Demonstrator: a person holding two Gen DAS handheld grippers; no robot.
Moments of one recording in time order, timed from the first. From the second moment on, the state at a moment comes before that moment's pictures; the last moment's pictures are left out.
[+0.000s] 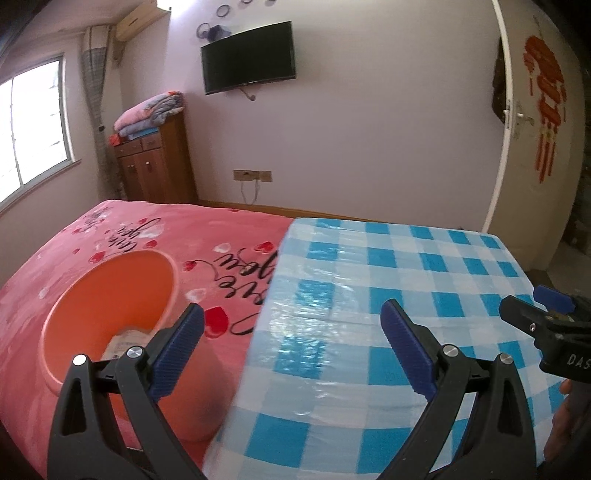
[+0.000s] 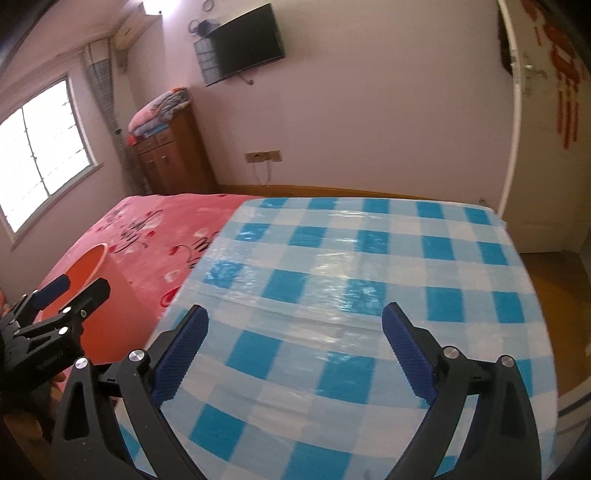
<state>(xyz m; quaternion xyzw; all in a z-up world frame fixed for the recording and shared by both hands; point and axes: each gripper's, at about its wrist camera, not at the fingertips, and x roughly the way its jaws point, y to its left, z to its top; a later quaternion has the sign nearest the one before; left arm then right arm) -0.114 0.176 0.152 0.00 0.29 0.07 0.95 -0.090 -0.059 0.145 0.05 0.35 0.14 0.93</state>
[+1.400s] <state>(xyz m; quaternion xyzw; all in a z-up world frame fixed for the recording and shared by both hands) -0.138 0.036 0.151 0.05 0.27 -0.07 0.96 -0.167 -0.178 0.144 0.04 0.30 -0.05 0.95</state>
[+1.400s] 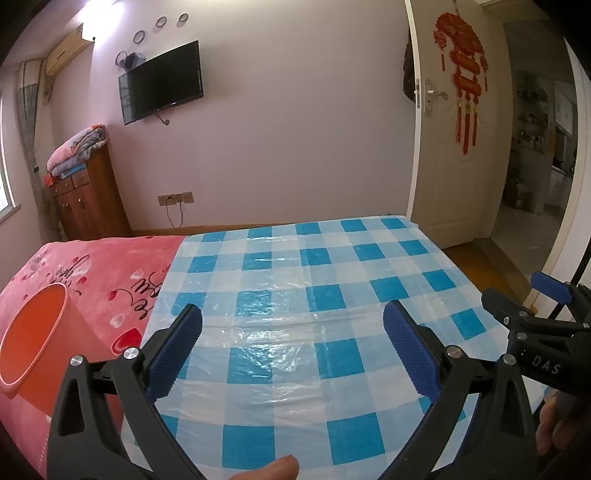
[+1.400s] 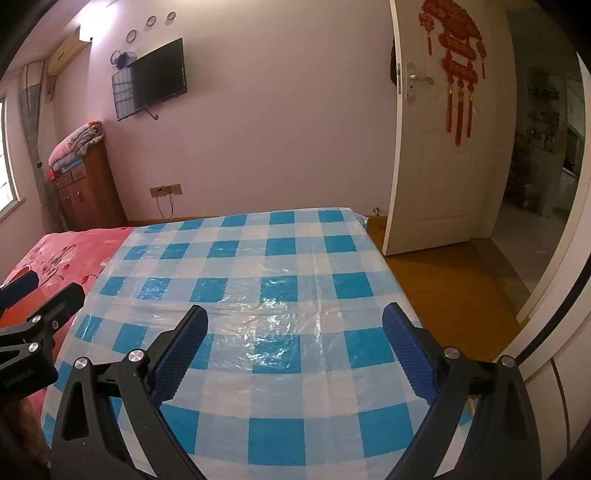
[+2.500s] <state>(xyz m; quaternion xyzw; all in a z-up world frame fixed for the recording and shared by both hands) -0.110 0.032 0.127 0.05 0.30 -0.06 0.95 -0.147 -0.170 0.118 0.03 0.32 -0.05 0.94</state>
